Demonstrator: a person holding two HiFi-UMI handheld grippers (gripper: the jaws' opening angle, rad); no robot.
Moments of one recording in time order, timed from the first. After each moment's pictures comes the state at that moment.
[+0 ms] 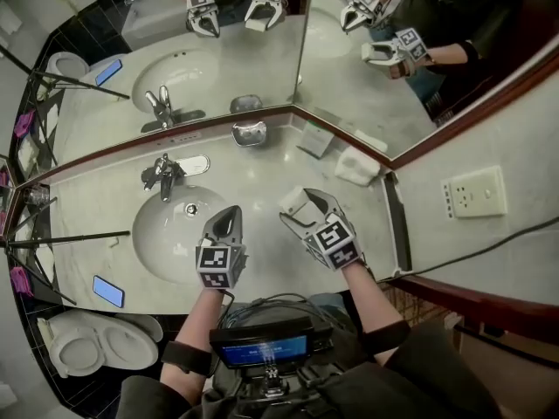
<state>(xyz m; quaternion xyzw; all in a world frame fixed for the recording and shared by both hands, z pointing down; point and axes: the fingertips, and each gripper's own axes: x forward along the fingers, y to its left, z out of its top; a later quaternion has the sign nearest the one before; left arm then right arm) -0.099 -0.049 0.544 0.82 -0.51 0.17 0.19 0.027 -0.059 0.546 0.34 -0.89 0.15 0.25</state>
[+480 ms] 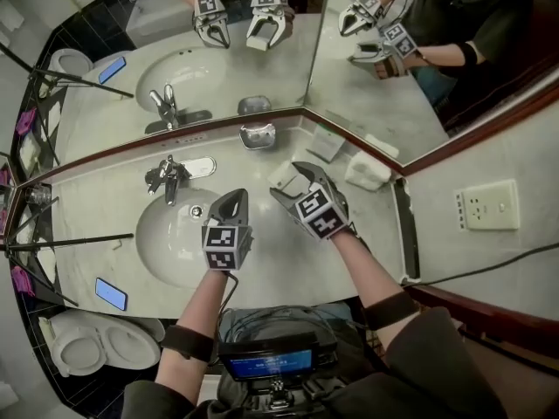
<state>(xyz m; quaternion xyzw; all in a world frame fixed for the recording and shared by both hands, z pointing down) -0.101 -0.107 0.557 0.82 -0.51 0.19 0.19 -0.020 -0.140 0.555 0.32 -0.89 0.12 0.31</state>
